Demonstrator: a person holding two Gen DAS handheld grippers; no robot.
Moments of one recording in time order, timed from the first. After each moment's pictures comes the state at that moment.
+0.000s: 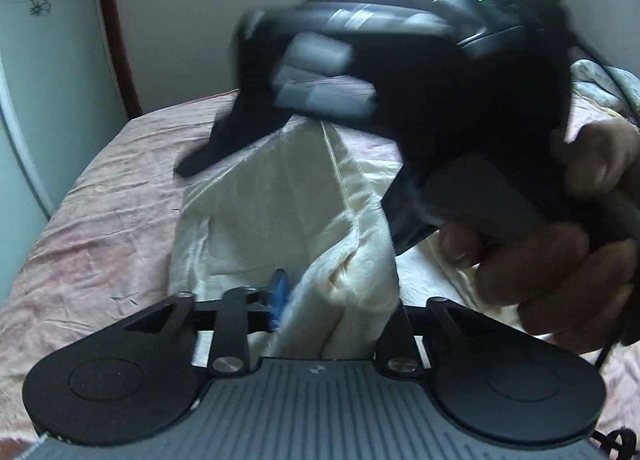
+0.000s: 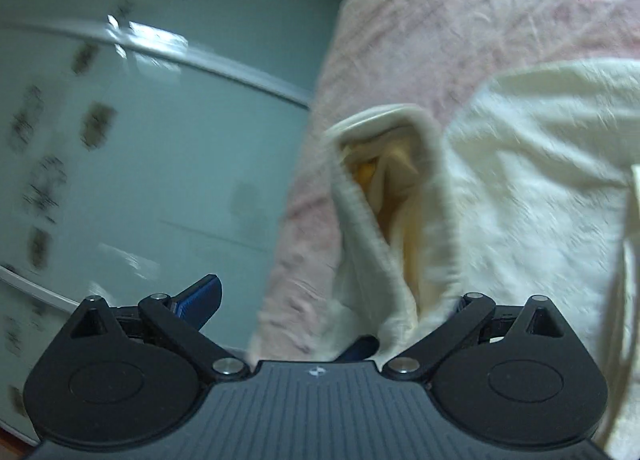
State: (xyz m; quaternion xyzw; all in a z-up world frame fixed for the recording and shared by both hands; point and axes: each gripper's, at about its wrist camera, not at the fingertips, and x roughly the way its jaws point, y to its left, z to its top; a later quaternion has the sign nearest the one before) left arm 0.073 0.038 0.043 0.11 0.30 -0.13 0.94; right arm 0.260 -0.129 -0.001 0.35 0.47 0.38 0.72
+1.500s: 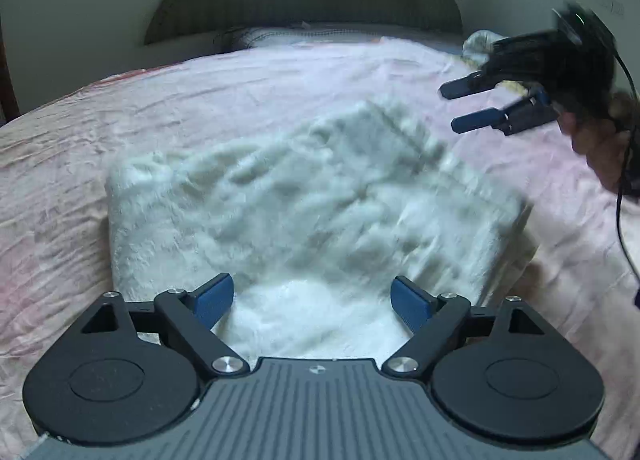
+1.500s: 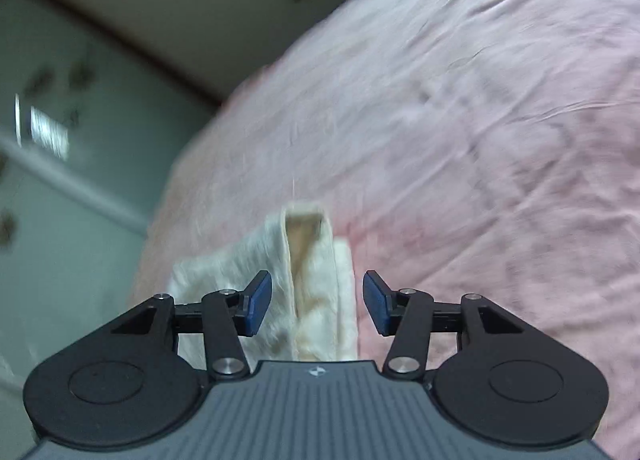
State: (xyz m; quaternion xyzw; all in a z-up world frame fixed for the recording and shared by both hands) left arm 0.110 -0.075 0.030 0.09 0.34 -0.29 0.89; right arm 0.205 -0.469 0.040 0.37 0.38 0.16 0.83
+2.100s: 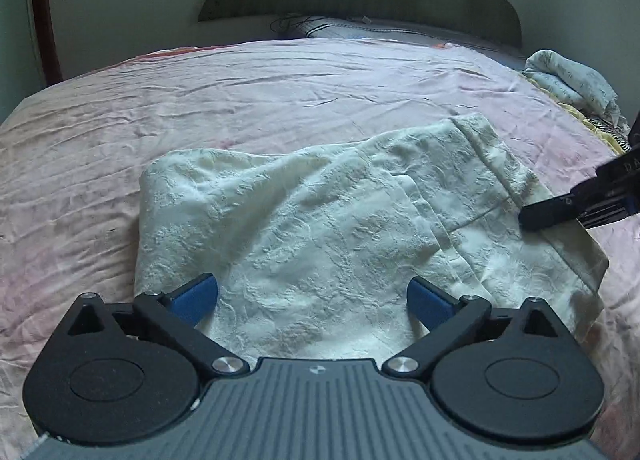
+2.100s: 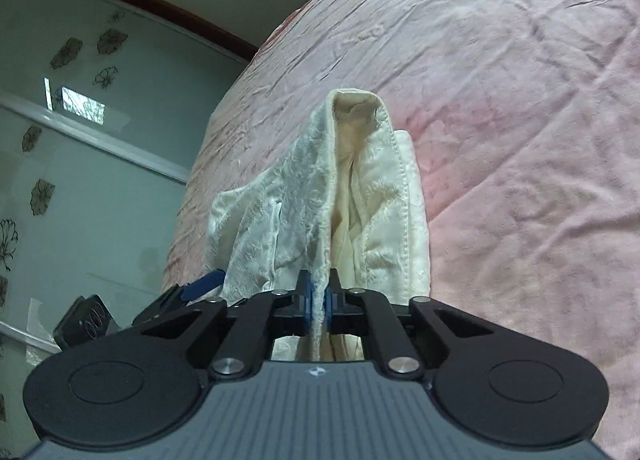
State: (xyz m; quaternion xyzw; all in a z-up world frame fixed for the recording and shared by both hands) left arm 0.166 -0.083 0.017 0.07 0.38 -0.21 0.90; right arm 0.194 -0.423 0.003 0.34 0.45 0.25 0.79
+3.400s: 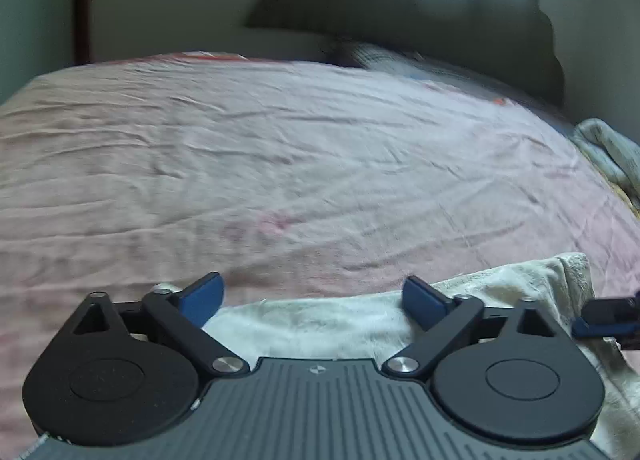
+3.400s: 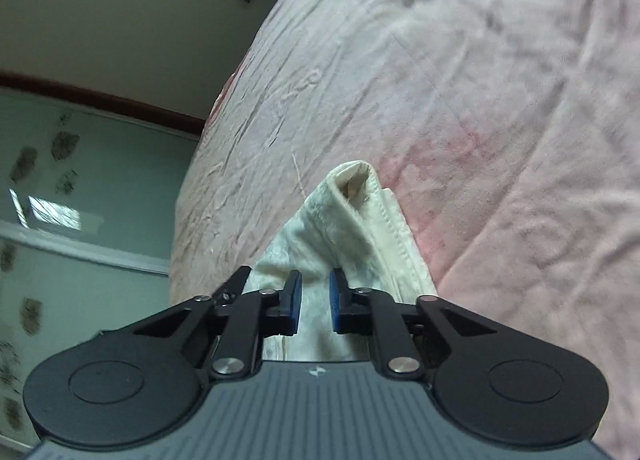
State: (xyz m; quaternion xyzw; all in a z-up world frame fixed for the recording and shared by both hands) left arm 0.265 -0.064 0.011 -0.02 0.35 -0.15 0.92; right arm 0.217 -0.421 -0.010 0.45 0.42 0.12 0.78
